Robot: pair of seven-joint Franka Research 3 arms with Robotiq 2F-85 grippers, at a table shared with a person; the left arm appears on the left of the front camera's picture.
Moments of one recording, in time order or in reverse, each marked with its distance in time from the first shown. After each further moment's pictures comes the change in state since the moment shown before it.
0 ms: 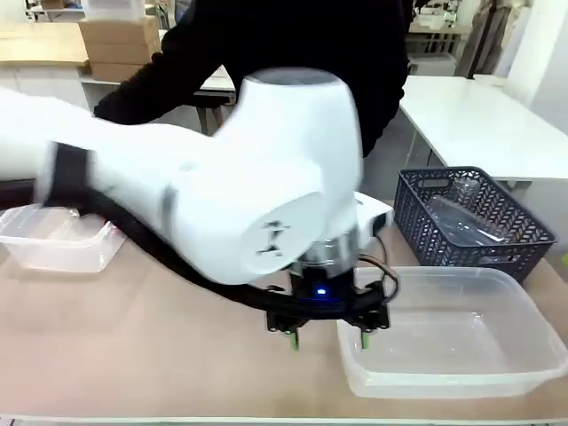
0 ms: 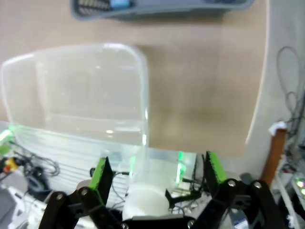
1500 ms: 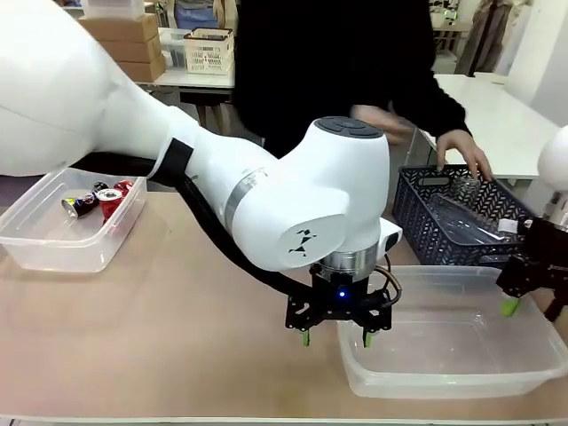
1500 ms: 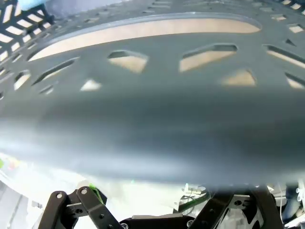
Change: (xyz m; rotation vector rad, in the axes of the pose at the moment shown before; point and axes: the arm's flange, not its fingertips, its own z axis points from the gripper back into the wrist) left arm 0.053 -0.016 -0.067 0.087 0.044 0.023; right arm 0.068 -0.013 -0.144 0.018 0.299 -0.090
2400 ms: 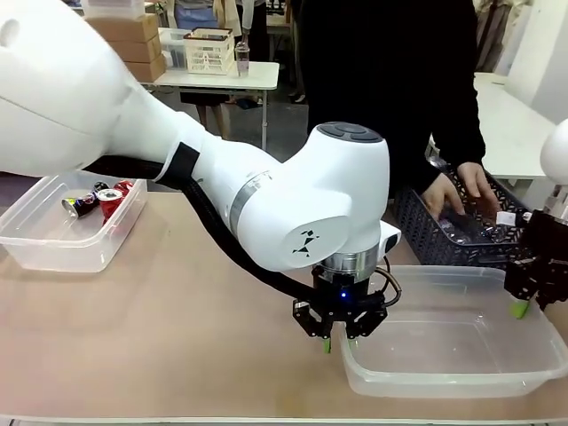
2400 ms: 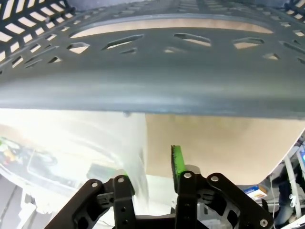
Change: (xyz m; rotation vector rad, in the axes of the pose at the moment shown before) left arm 0.003 -0.004 -0.003 -0.004 0.007 0.012; right arm -0.005 0.011 0.008 -0.006 -0.010 0.054
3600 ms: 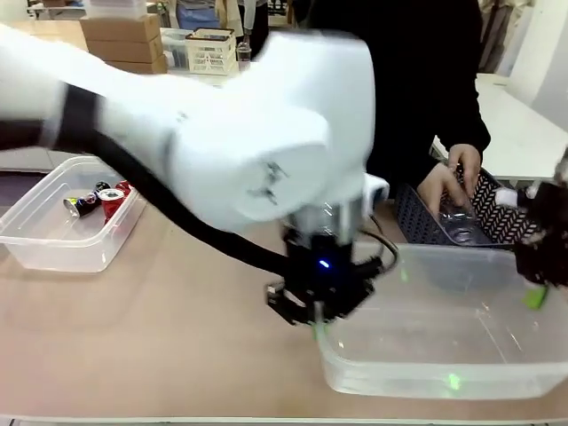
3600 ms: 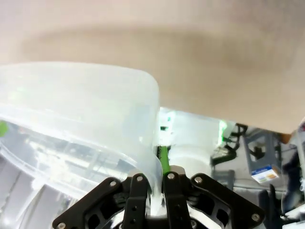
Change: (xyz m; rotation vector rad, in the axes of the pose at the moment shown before) left arm -0.058 0.049 0.114 -0.035 0.001 0.146; right arm -0.056 0.083 0.075 0.079 0.106 0.035
